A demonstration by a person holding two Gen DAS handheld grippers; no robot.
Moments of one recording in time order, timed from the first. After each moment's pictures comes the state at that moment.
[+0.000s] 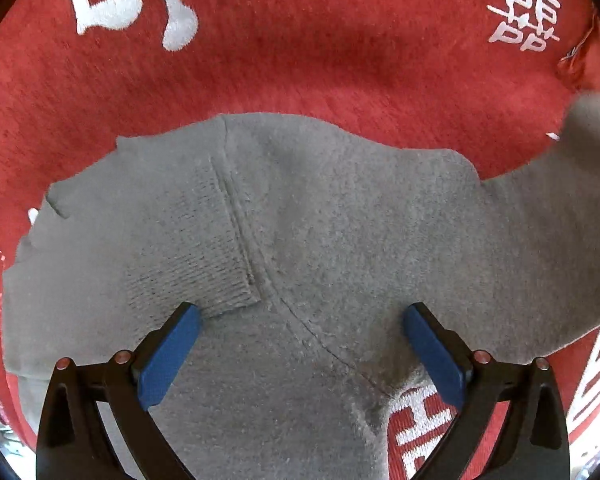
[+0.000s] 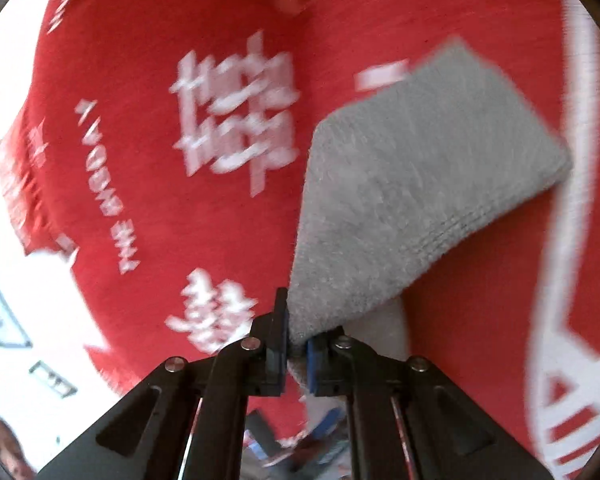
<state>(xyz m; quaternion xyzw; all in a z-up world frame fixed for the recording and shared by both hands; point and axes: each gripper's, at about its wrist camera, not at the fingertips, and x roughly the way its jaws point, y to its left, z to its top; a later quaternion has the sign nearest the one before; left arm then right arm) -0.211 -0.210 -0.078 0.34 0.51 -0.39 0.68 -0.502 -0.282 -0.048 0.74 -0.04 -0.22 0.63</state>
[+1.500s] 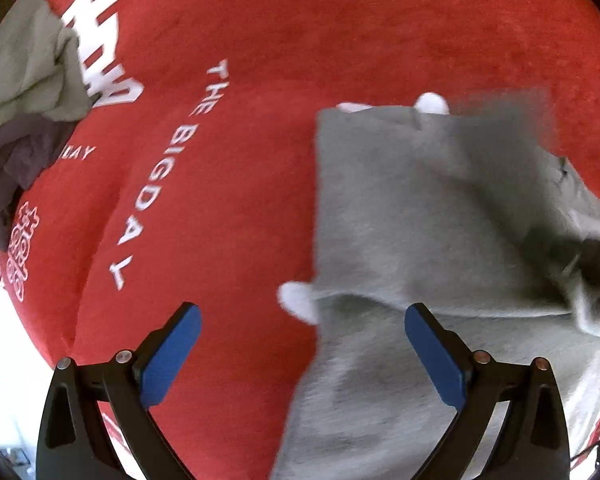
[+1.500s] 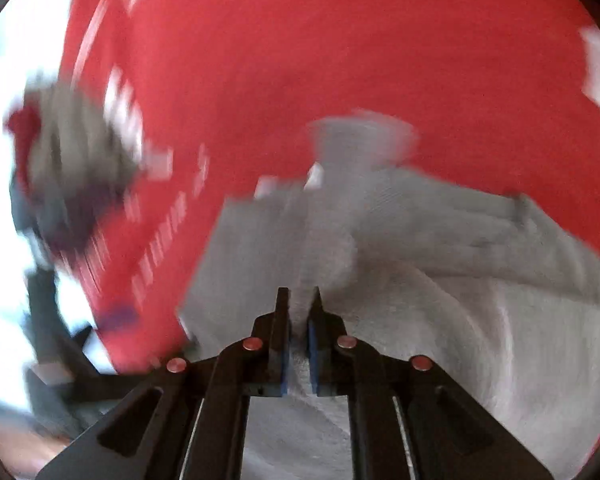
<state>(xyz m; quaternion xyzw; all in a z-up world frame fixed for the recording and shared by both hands) 0.061 0.113 -0.037 0.21 0.57 -0.19 0.77 0.026 -0.027 -0.022 0.19 0.55 -0.03 0.81</state>
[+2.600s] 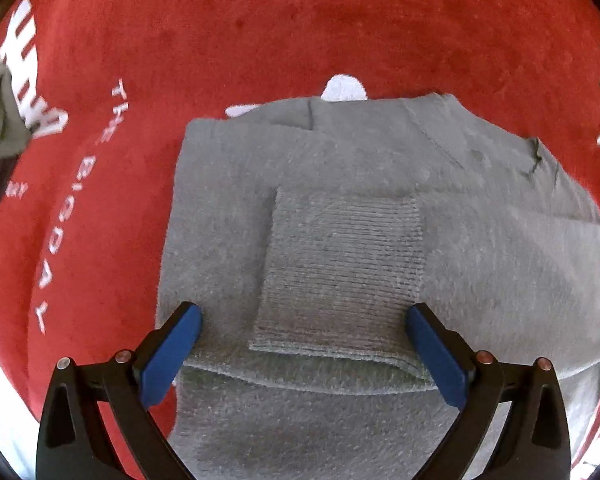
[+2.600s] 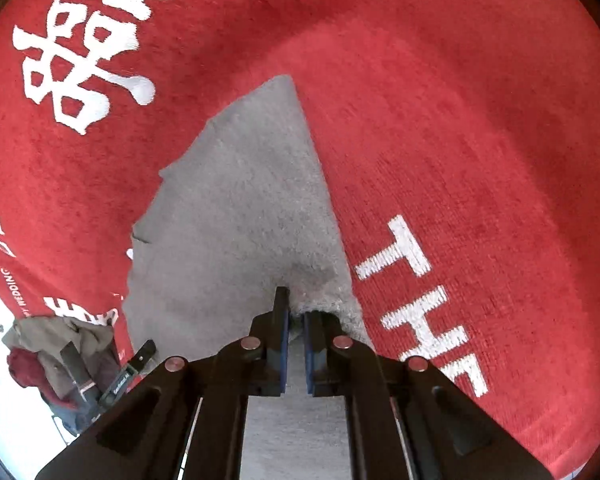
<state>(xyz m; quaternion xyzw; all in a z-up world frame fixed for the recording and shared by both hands) 0.050 0.033 -0.073 0.21 0.58 -0.25 0.74 -0.290 -0.178 -0.062 0.60 0.37 -0.28 0.65</state>
